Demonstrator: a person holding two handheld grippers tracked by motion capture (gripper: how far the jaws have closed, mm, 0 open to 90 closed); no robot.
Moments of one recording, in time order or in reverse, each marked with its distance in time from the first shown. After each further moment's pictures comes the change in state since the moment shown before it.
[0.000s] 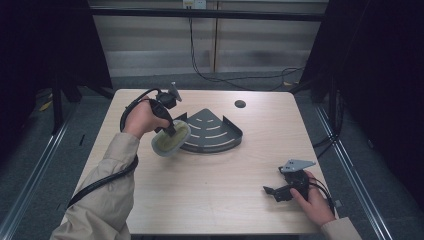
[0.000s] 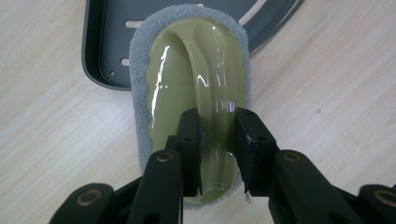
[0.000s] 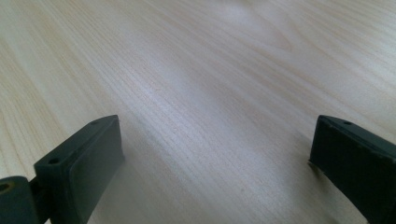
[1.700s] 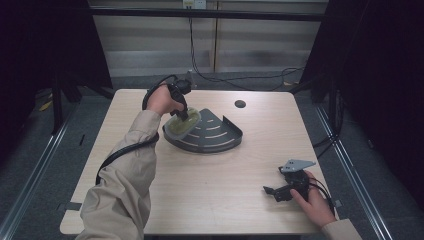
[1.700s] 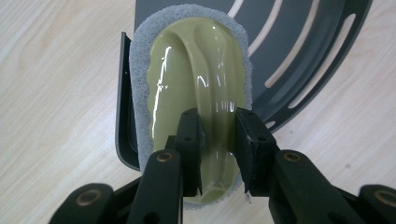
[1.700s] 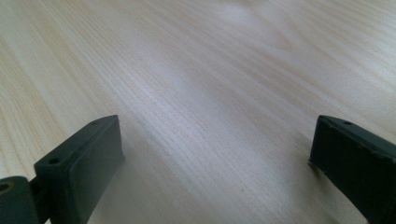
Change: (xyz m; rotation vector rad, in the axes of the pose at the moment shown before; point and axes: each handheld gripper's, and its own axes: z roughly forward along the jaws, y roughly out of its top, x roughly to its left) left arm 0.024 0.071 0.026 0.019 0.016 0.052; right arm 0.000 0.000 0.000 0.001 0.000 -0.003
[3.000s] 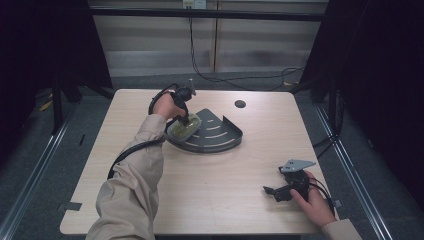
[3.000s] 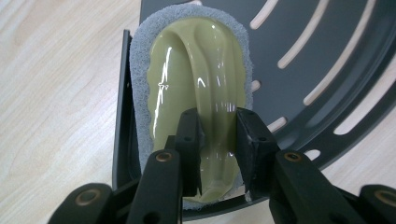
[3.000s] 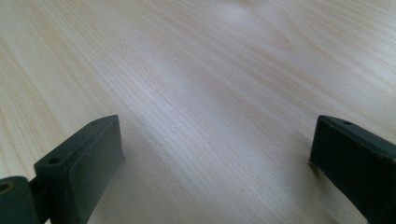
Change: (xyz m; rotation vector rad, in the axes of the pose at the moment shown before) left arm 0.022 0.003 0.052 0.018 -0.010 -0.034; right arm 0.000 0.000 0.000 0.001 0.001 0.001
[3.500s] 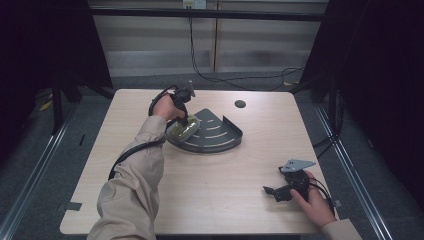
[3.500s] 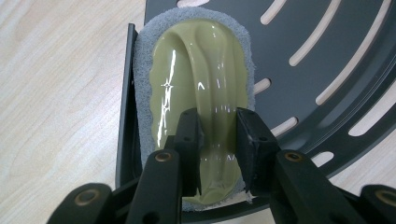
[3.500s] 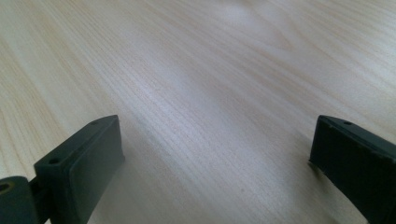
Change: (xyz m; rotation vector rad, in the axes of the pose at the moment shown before) left arm 0.002 -0.001 0.005 -0.007 0.005 0.001; right arm 0.000 0.000 0.000 0.000 0.000 0.000
